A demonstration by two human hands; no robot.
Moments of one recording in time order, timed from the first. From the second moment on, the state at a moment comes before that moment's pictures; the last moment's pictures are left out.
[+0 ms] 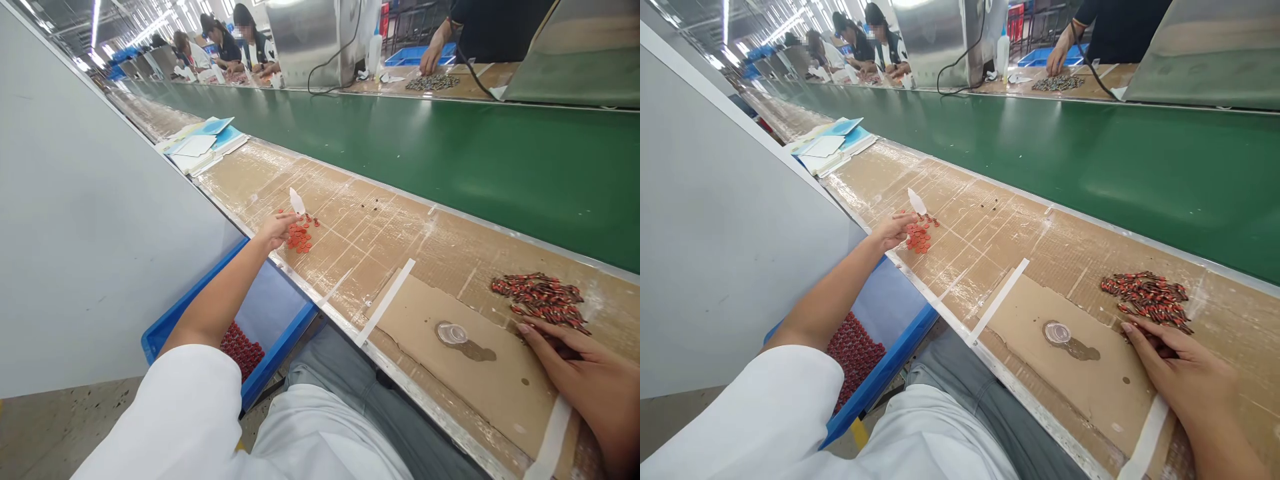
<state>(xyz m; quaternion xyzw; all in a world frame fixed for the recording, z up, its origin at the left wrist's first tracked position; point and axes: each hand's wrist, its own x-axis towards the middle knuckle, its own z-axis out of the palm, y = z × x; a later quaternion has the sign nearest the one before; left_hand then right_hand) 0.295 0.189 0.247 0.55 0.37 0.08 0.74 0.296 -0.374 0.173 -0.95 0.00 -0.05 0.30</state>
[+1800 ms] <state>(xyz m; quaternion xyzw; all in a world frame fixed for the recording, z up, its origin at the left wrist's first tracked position) 0.357 -0.093 0.214 0.15 -0.02 -0.25 0.95 0.343 -0.269 0.224 -0.89 -0.26 -0.11 0.35</state>
